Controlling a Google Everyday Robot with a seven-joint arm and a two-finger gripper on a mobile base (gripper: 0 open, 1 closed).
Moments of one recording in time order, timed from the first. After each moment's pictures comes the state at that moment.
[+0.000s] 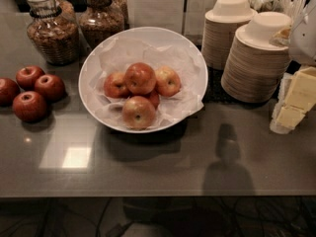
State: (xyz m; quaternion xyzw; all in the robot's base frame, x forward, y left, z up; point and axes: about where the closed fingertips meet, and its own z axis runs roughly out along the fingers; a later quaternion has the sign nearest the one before) arm 0.438 -0.217 0.976 -0.60 0.78 -0.03 0.16
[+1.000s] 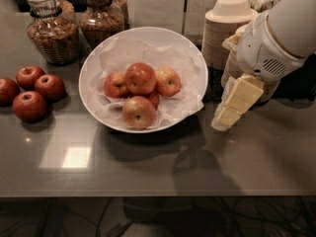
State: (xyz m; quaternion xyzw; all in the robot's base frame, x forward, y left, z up) arm 0.468 -0.134 0.954 -0.61 0.75 0.03 0.26
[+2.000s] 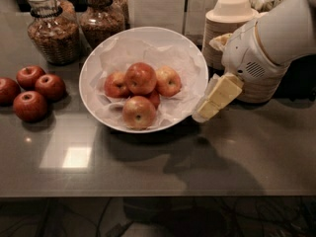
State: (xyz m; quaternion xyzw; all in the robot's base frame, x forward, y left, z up) arm 0.497 -0.107 0.943 -0.59 0.73 0.09 0.33
